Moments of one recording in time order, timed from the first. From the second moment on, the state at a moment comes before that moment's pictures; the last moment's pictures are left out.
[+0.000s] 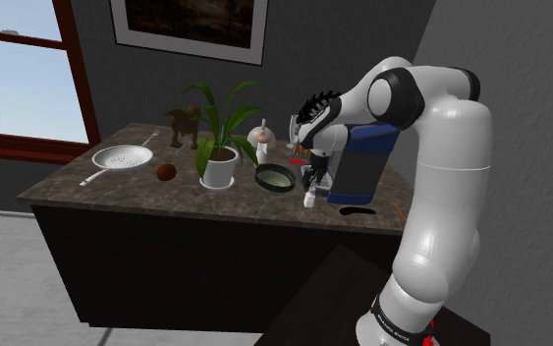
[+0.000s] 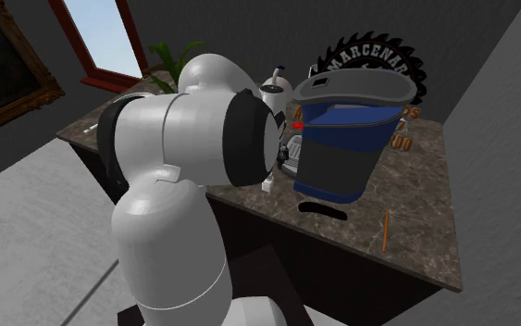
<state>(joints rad) -0.20 0.31 -0.45 -2.10 0.20 2.36 -0.72</state>
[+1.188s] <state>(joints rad) -0.21 0.34 -0.44 -2.11 0.21 2.39 -0.73</state>
